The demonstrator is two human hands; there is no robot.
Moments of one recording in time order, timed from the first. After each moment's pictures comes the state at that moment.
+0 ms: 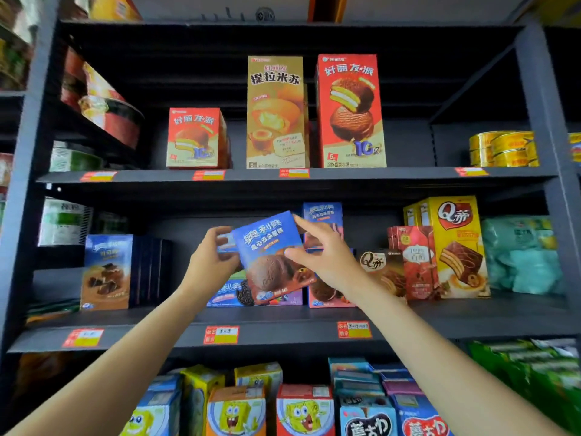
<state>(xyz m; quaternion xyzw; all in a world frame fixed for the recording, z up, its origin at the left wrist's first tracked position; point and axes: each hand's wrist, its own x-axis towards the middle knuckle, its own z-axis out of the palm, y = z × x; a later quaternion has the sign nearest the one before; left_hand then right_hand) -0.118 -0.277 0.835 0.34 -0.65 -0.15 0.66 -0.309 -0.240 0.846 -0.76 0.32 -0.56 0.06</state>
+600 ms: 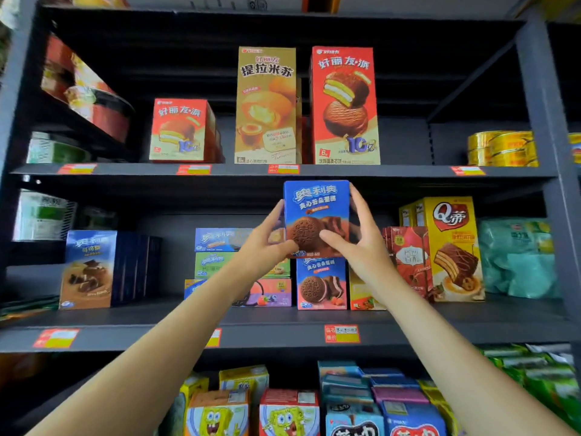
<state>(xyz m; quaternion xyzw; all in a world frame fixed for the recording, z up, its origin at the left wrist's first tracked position) -0.194 -0.266 0.857 0.25 -0.76 -0.22 0.55 -0.366 -0.259 0.847 -0.69 0.24 -0.67 0.06</state>
